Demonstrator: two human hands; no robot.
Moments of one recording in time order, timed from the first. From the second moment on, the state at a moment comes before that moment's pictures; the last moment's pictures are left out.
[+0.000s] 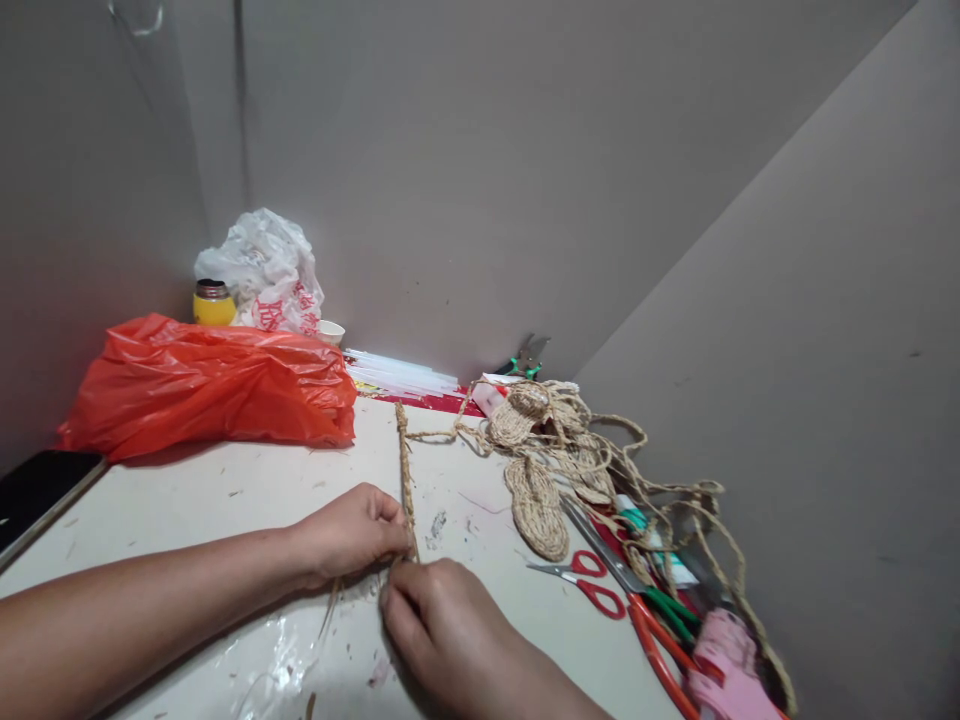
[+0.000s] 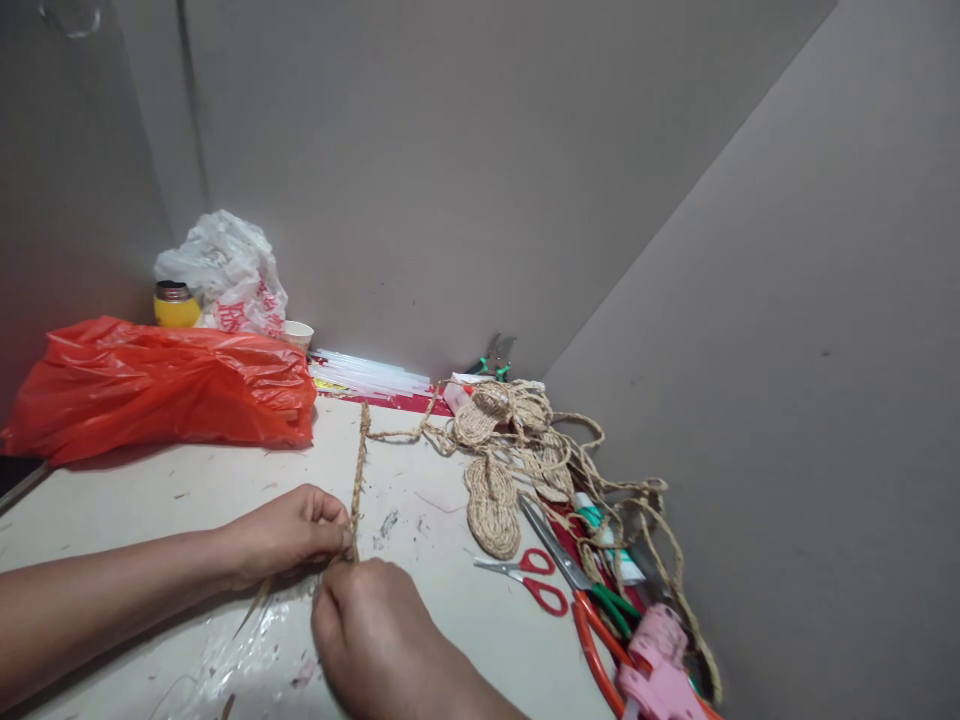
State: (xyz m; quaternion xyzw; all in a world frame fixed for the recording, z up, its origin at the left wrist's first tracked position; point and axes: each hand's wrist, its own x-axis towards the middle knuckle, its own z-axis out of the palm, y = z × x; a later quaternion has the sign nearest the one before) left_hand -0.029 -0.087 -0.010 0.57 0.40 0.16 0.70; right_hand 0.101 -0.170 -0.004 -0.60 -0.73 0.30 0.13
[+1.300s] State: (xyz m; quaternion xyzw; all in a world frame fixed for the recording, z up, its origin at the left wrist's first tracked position) left_hand -0.043 -0.104 0.015 0.90 0.38 0.02 0.23; right_hand 0.107 -0.143 -0.018 -0.50 -0.31 0.72 0.37
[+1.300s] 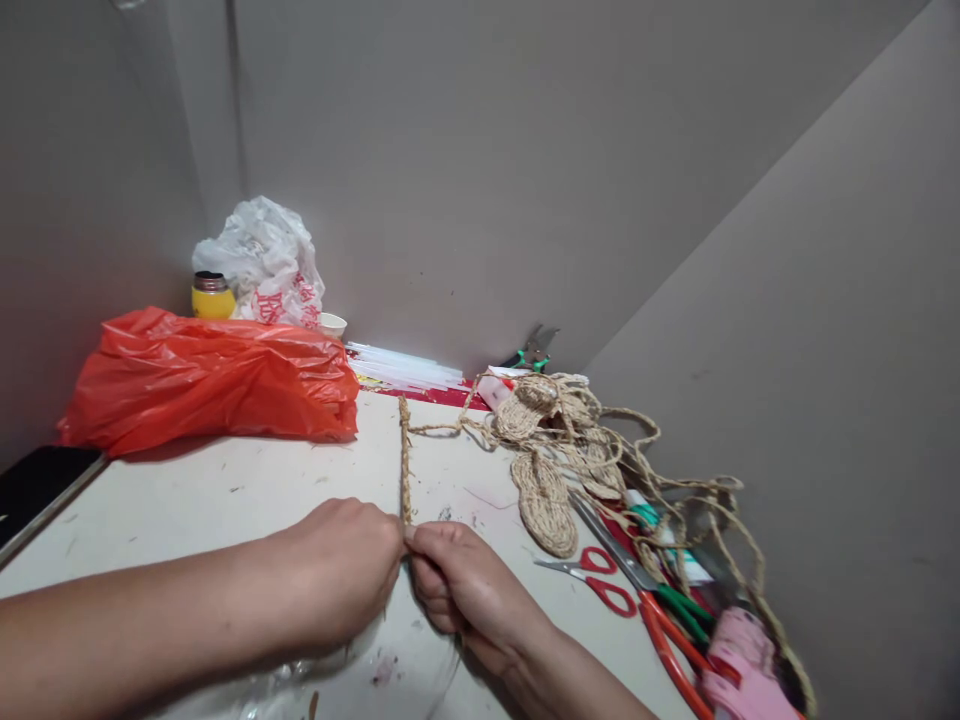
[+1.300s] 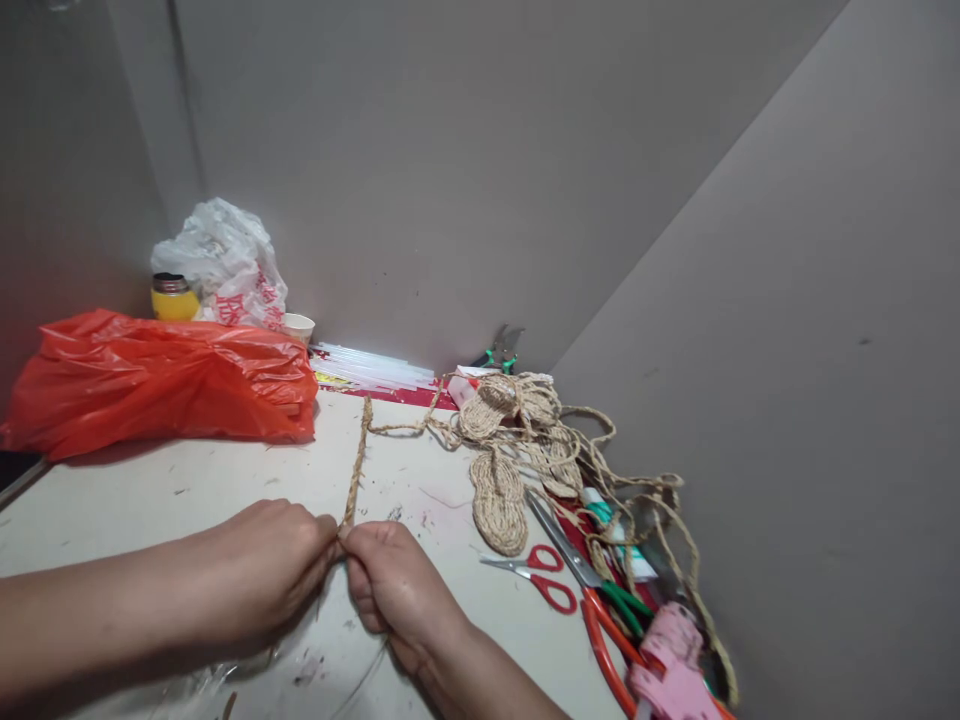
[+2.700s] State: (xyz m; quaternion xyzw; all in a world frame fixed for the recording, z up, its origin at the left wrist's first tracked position) left_hand -0.044 -0.068 0.004 0.69 0.34 0.07 0.64; right_hand 0.115 -0.137 -0.013 -0.48 -0.42 0.71 0.30
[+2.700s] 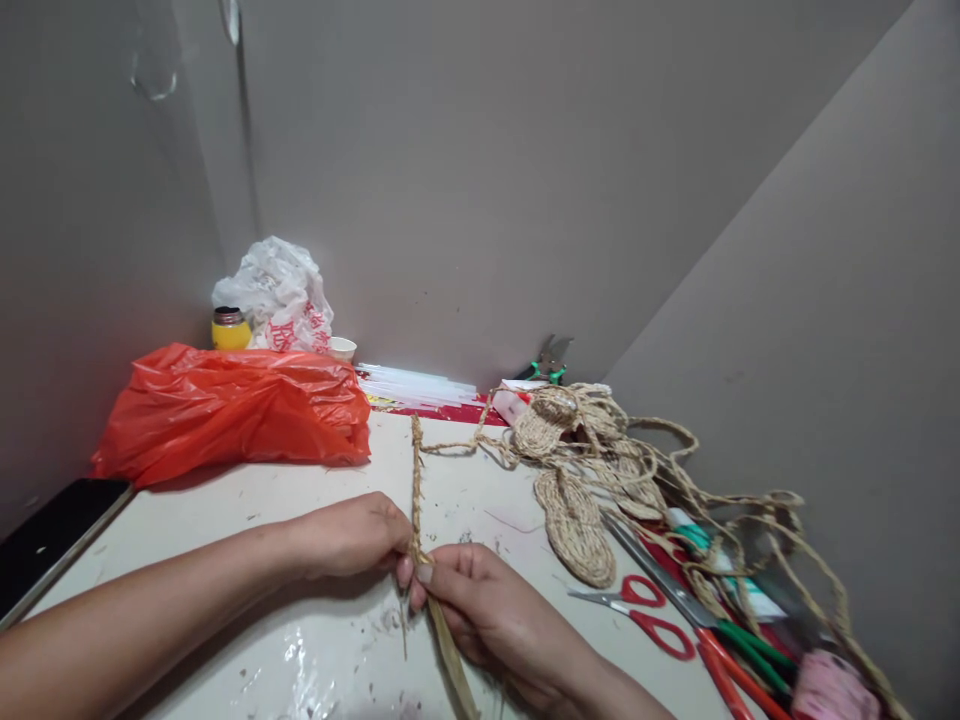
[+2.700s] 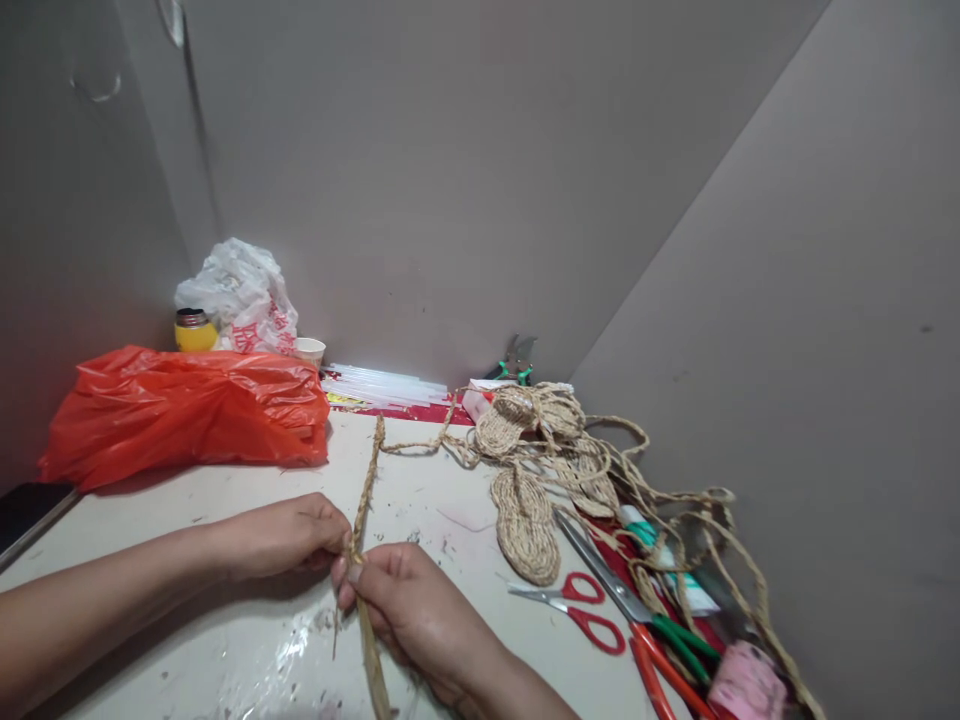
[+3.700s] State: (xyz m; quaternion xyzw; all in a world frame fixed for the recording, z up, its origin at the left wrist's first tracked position) left_hand -0.037 -0.084 -0.007 0.58 0.38 0.12 0.71; right_hand 0.113 -0.165 0.008 -0.54 -0.71 0.44 0.13
